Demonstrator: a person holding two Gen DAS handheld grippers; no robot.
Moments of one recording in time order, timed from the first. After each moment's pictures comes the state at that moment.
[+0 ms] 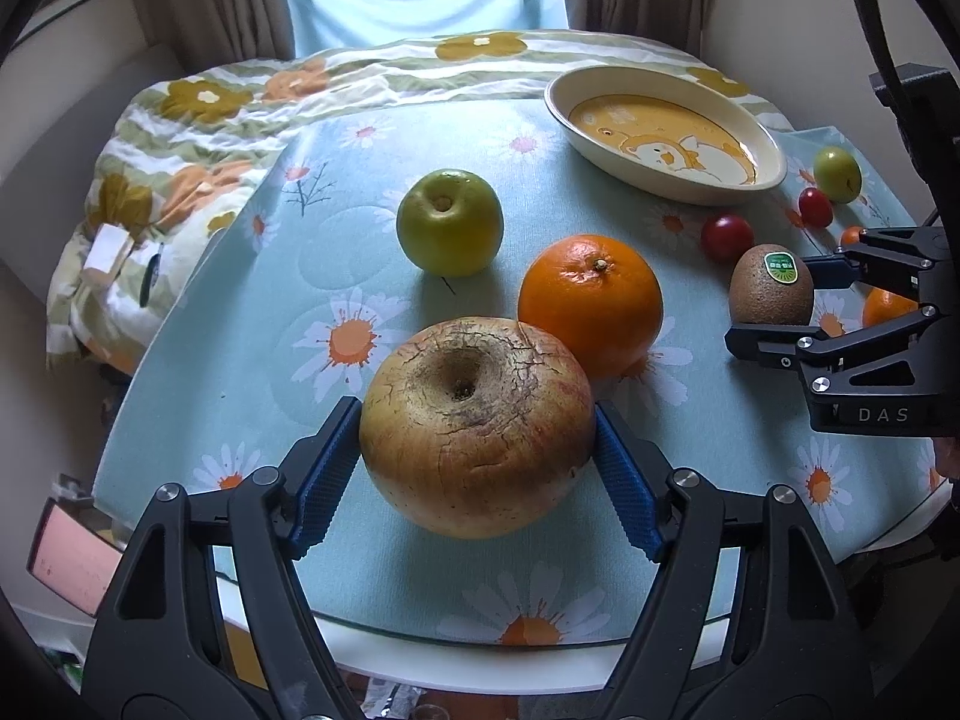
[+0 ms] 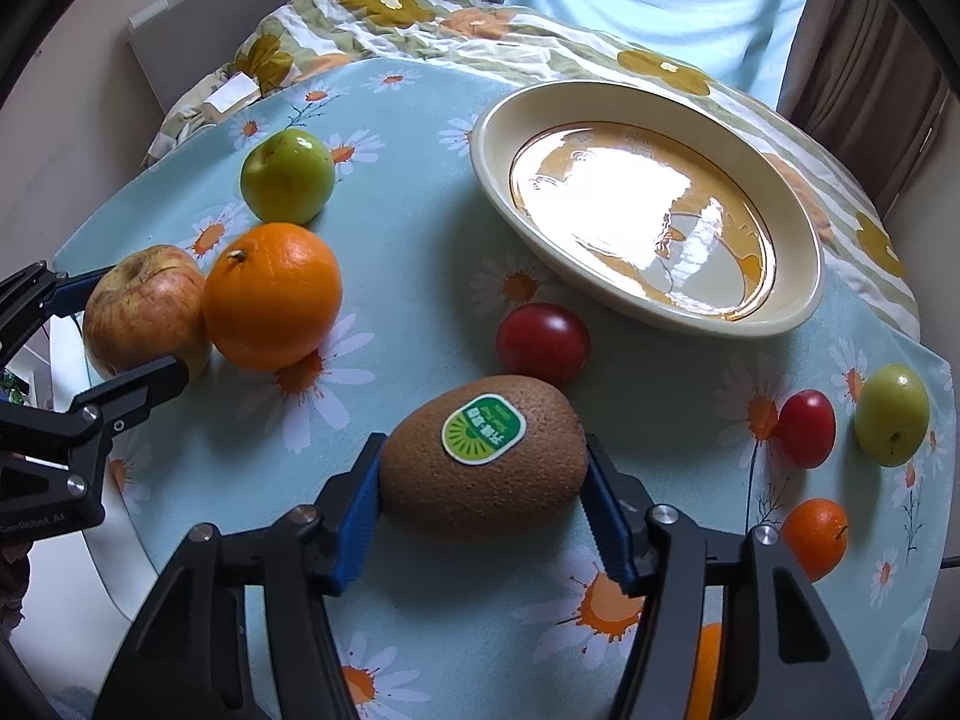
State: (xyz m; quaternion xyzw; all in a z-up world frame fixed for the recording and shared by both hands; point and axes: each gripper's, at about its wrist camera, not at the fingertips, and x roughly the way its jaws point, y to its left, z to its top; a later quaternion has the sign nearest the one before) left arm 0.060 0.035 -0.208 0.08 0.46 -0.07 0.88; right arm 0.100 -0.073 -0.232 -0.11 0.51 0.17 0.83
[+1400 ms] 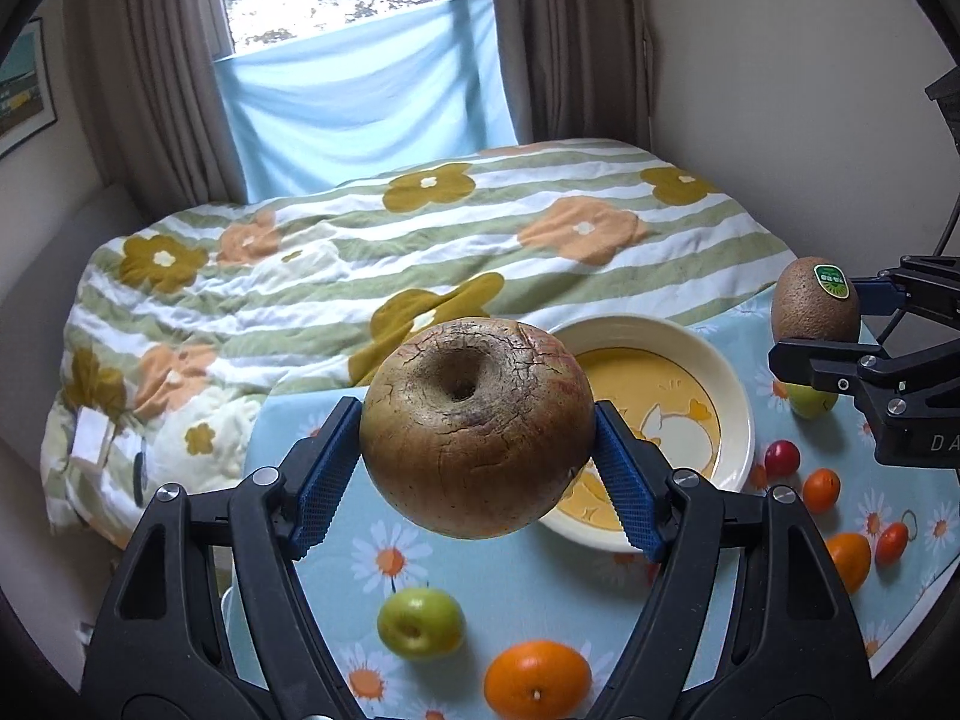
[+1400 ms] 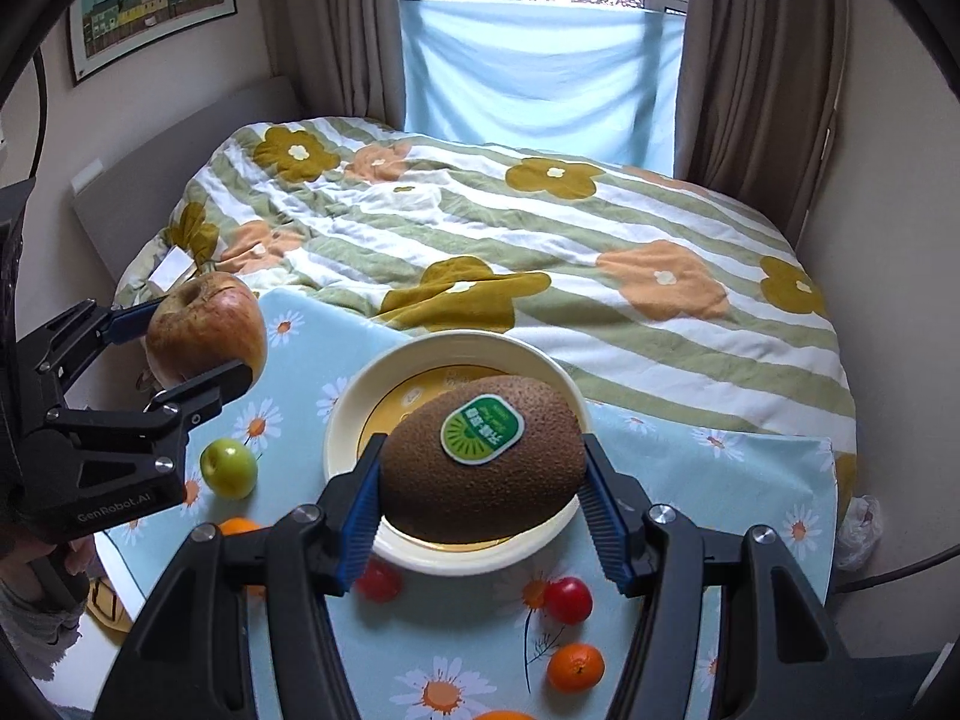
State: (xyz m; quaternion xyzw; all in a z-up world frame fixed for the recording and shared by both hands) left arm 0.205 -0.040 -0.093 0.12 0.35 -0.15 0.92; right arm 0.166 -0.149 -0.091 -0.03 0.42 0.08 0.90
